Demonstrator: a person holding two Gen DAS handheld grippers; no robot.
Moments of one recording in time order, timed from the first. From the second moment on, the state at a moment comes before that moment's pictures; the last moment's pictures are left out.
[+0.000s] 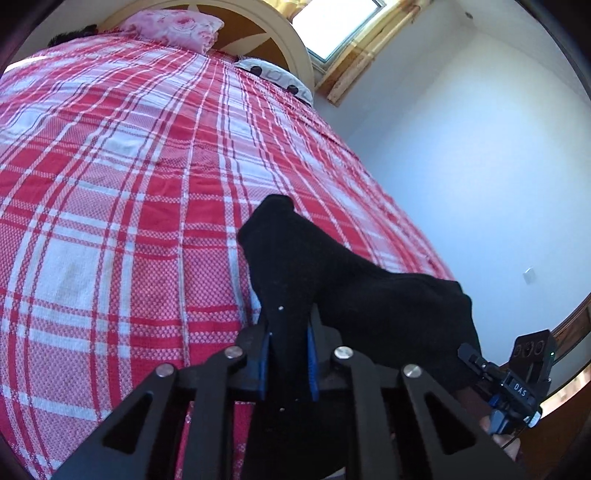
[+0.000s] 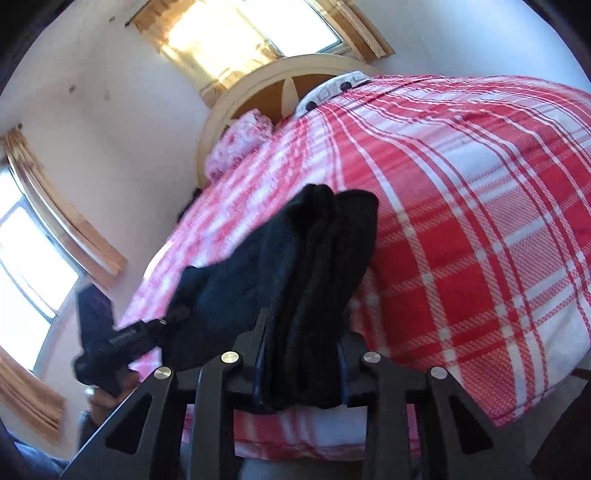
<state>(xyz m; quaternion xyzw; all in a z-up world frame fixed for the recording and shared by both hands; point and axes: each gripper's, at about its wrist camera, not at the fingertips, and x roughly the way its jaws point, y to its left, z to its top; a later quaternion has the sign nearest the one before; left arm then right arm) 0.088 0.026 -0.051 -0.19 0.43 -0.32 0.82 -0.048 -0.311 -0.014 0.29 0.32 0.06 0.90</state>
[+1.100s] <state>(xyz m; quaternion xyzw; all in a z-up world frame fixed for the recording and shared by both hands) 0.129 0.250 0.017 -0.08 0.32 0.03 0.94 0.198 -0.008 0.009 0.18 0.33 0.34 0.86</state>
